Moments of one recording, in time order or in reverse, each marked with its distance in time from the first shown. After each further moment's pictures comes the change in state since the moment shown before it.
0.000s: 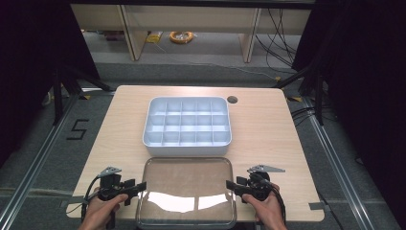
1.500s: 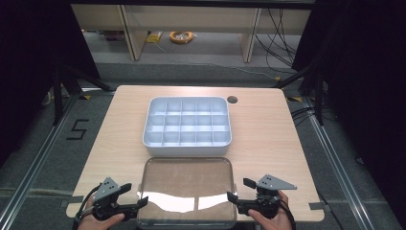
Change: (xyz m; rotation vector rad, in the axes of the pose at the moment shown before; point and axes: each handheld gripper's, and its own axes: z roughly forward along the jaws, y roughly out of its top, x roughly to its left) left arm -0.034 -0.025 -0.036 -0.097 -0.029 0.281; right arm 0.023 -0.023 -0.038 -0.153 0.059 -0.241
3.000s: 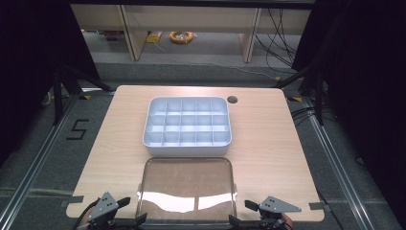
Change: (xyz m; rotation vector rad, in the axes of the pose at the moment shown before) left arm -0.018 -0.023 -0.017 0.026 -0.046 0.027; right arm 0.017 -0.043 -0.021 0.058 0.039 0.027
